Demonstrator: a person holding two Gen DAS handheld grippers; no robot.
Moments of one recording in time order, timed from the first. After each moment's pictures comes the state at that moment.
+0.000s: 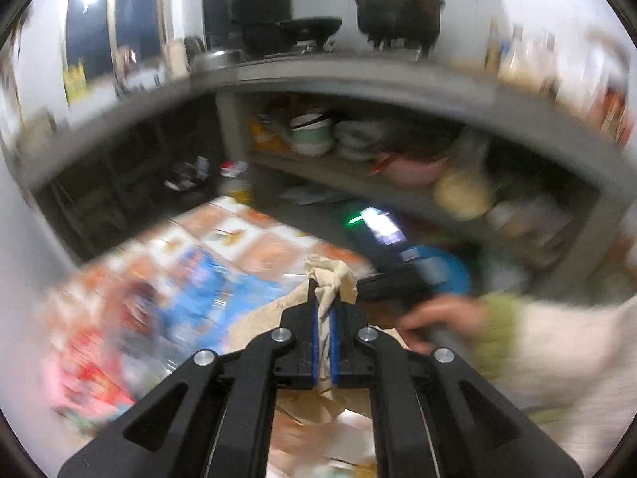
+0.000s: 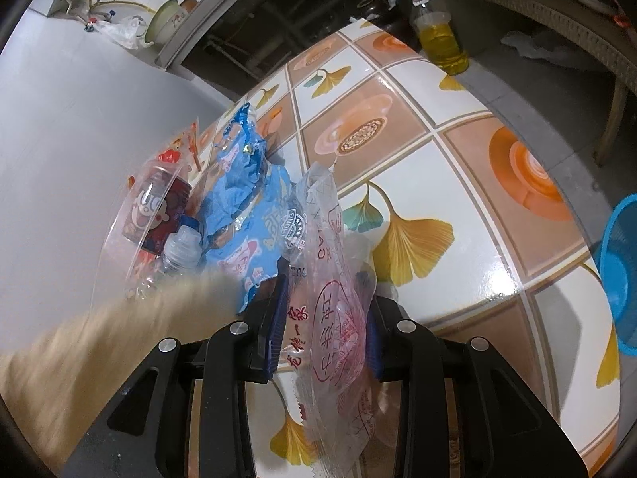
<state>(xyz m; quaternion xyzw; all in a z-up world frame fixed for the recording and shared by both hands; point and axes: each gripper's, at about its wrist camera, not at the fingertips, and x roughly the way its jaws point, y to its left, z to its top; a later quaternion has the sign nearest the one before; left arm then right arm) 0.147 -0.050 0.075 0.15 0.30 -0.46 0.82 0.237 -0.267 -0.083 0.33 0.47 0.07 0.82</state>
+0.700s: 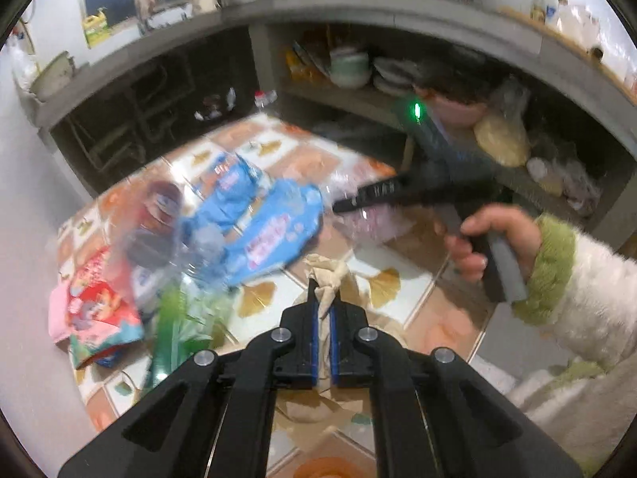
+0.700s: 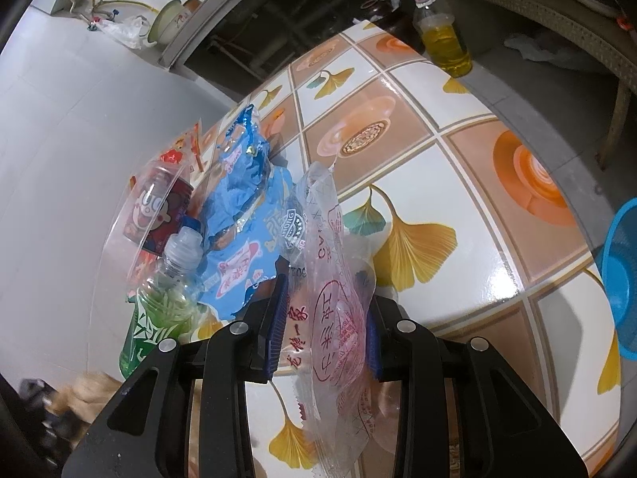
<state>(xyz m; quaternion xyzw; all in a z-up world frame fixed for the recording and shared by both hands) 0.149 -0.033 0.004 0.22 0.40 -0.37 0.81 0.238 -0.268 -0.084 0.33 0.46 0.07 0.82</state>
